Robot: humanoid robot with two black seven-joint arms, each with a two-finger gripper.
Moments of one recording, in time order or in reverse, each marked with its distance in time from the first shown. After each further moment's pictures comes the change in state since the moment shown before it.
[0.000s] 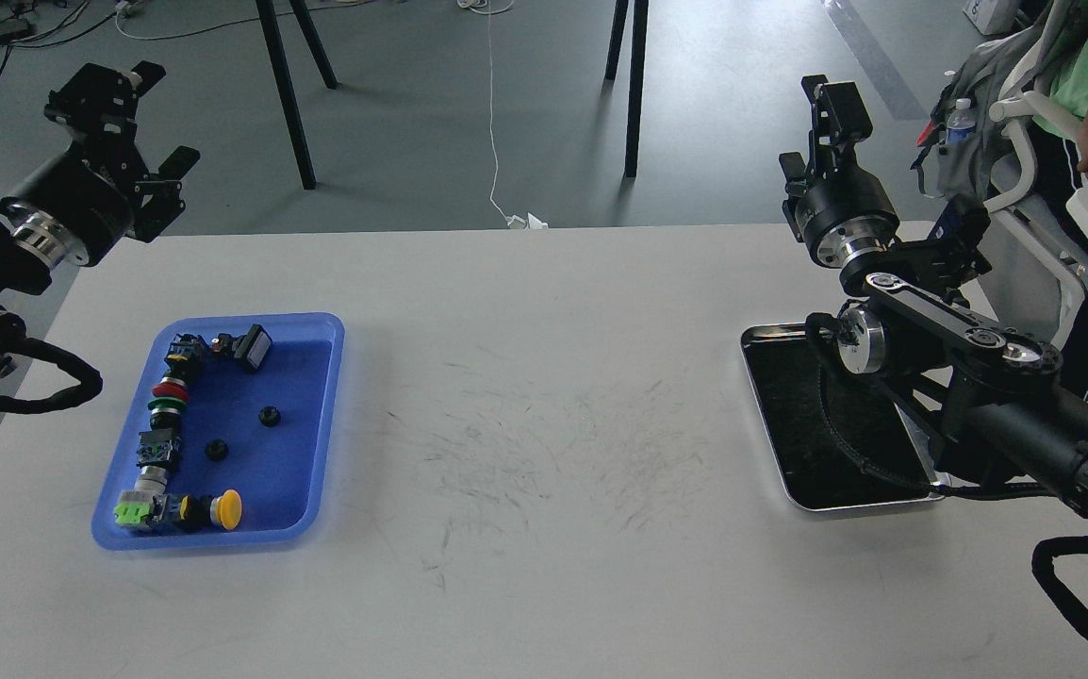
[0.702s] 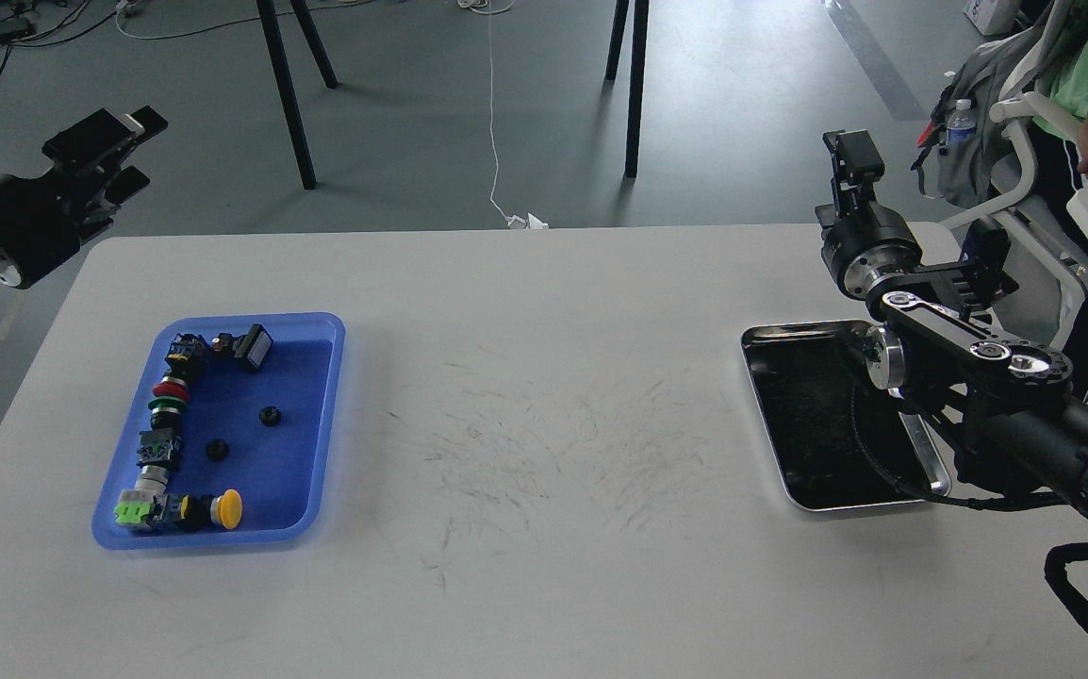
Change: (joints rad) left arm 0.008 0.181 0.020 -0.117 0.487 0.133 0.000; right arm 0.000 -0.009 -0.075 -0.139 -0.106 -0.012 -0.109
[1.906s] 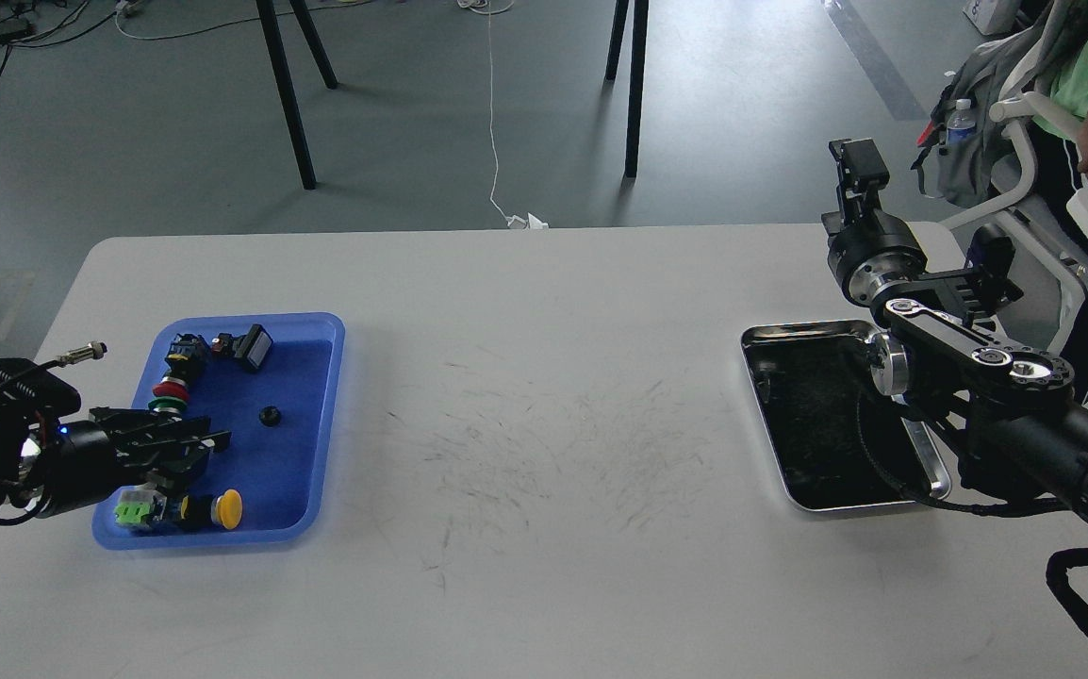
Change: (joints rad) left arm 0.018 0.029 0.597 -0.092 0.912 0.414 0.000; right arm -0.014 -0.001 -0.002 -0.018 -0.003 0.002 0.009
